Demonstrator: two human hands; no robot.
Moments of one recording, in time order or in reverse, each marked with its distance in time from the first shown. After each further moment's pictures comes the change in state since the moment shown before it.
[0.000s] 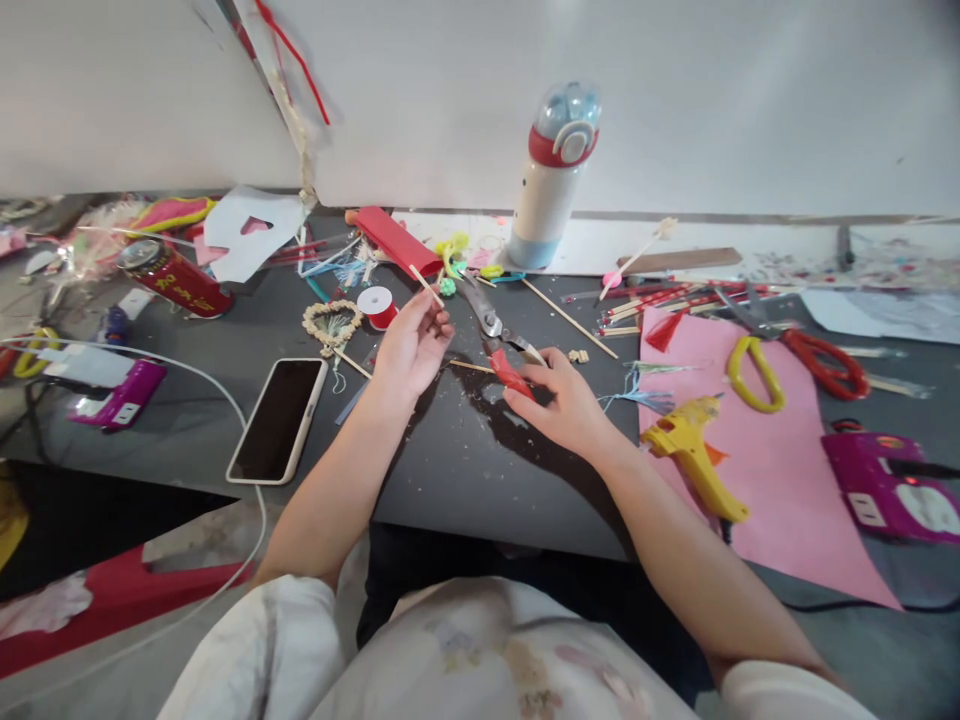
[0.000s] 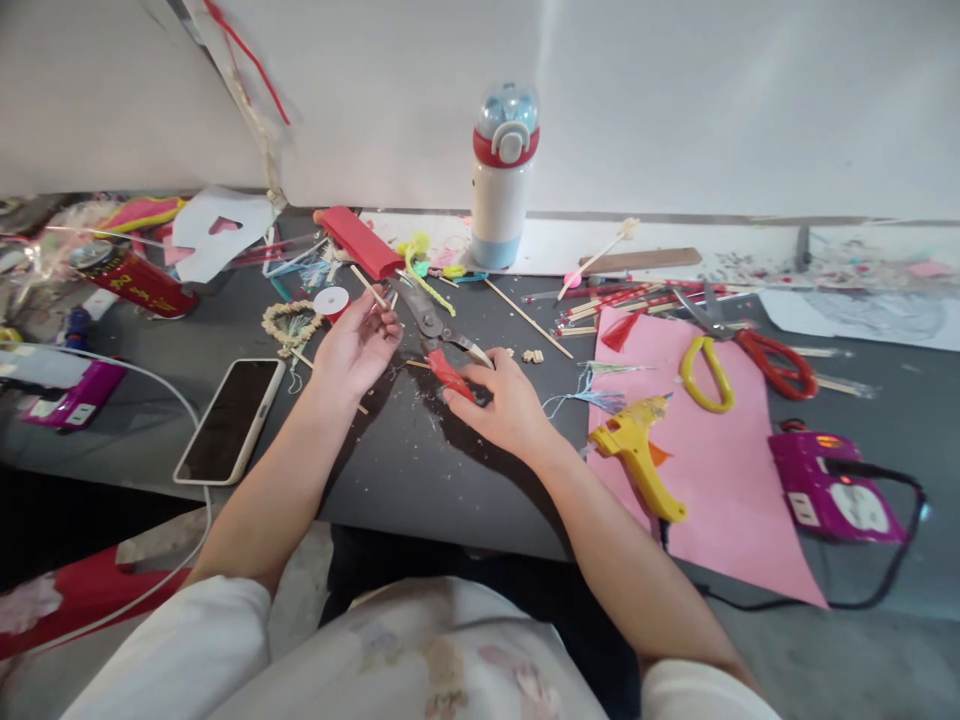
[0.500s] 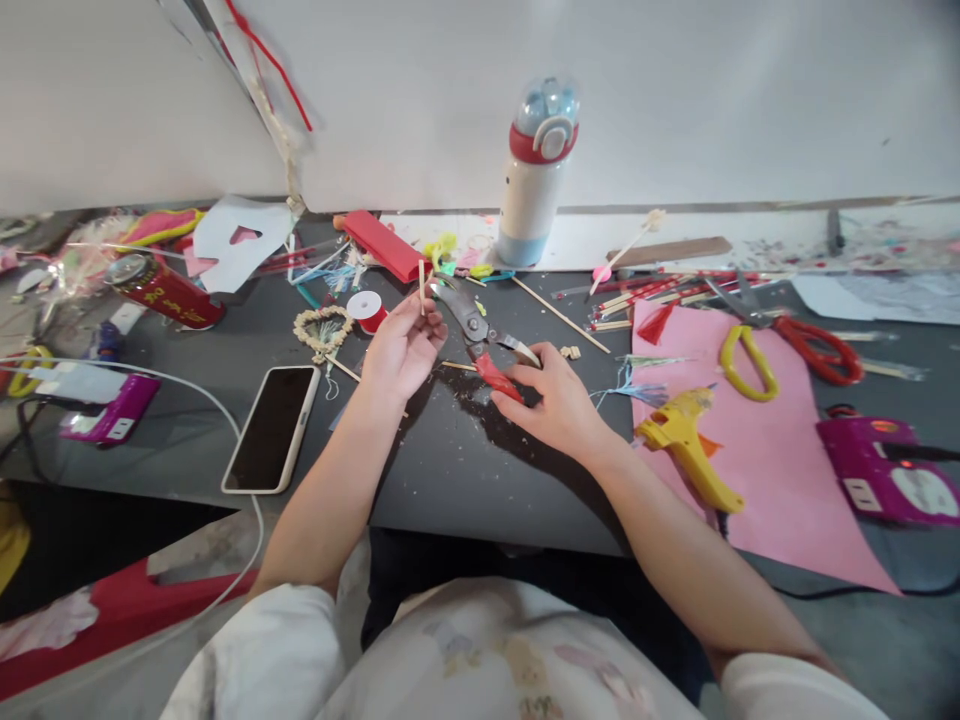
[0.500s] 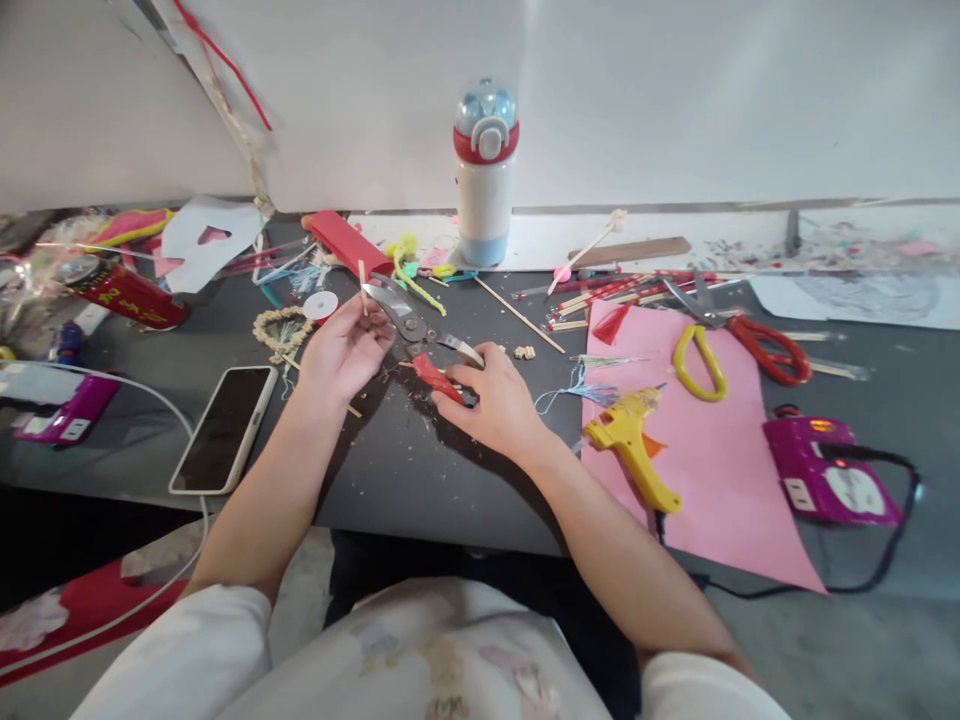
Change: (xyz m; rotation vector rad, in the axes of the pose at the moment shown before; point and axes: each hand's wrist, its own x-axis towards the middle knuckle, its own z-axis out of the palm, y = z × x) left_hand -0.004 0.005 0.005 0.048 -0.052 -0.003; right_hand 0.000 -0.007 -0.002 -0.137 0.031 -0.085
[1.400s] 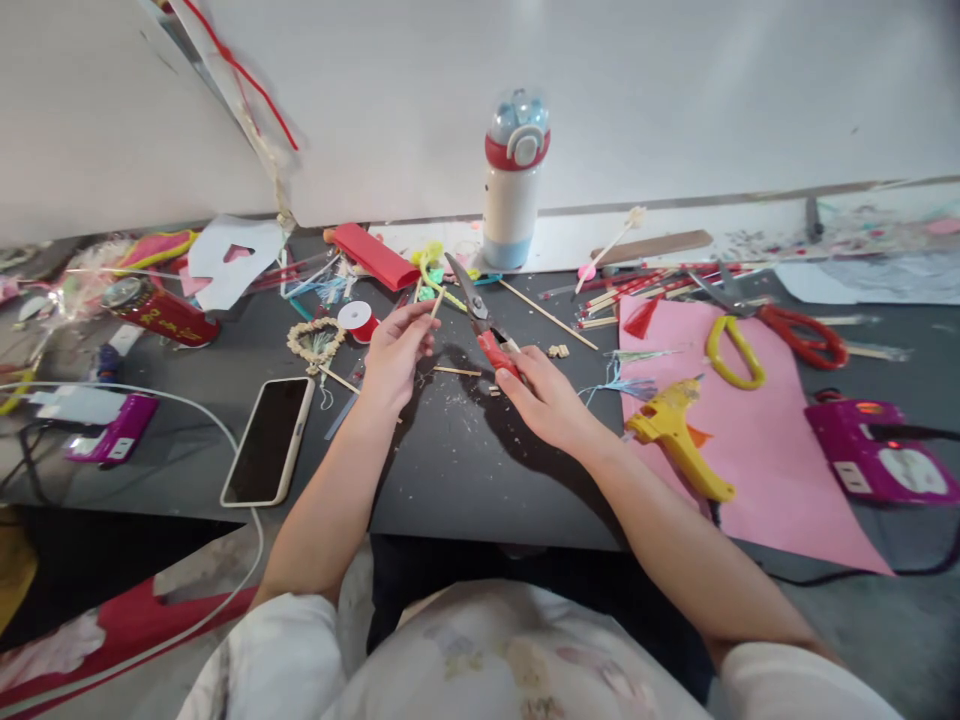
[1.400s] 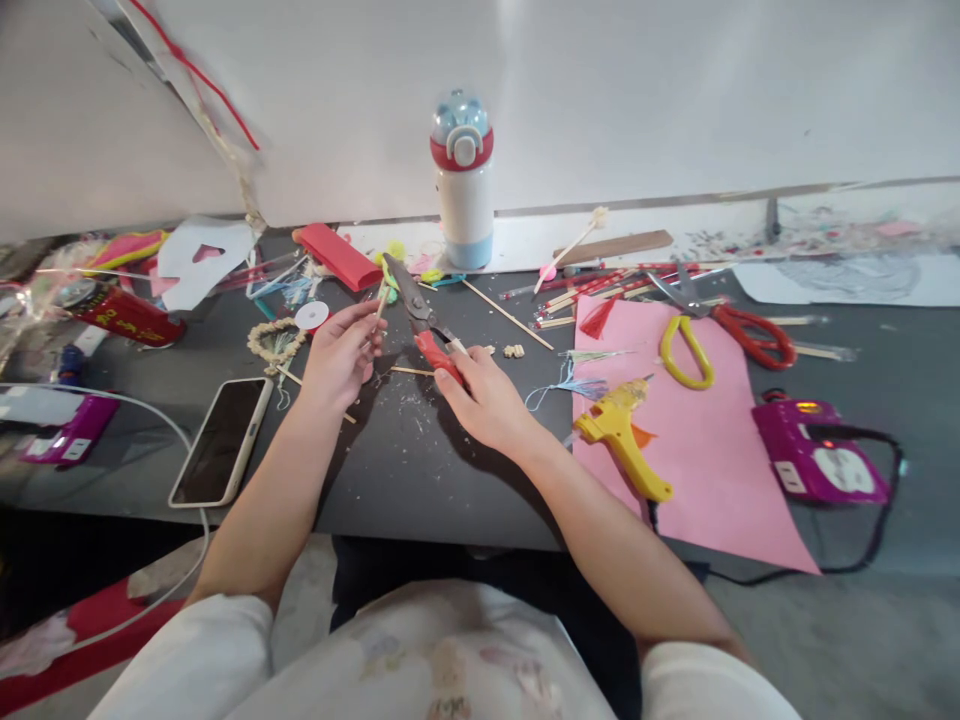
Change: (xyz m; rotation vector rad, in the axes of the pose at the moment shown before) left_hand -0.001 -0.009 0.000 0.306 0.059 0.118; right_hand 0.002 0.000 -0.002 0.217 -0.011 0.105
